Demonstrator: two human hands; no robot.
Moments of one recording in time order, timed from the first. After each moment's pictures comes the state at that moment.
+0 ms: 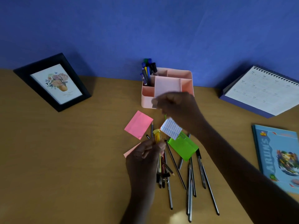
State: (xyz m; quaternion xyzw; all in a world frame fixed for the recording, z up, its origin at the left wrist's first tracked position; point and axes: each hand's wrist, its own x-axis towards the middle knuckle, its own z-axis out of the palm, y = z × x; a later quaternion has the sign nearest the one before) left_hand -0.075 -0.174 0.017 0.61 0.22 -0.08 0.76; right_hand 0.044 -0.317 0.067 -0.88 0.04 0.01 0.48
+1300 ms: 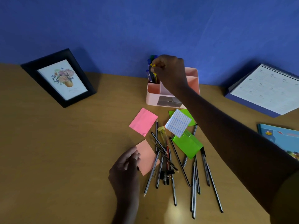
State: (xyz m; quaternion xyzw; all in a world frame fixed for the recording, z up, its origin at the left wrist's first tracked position) left_hand -0.097 -0.121 -0.040 0.67 0.30 0.01 0.68; right_hand 0.177 -0.302 0.031 -0.93 -0.03 -0.18 0.31
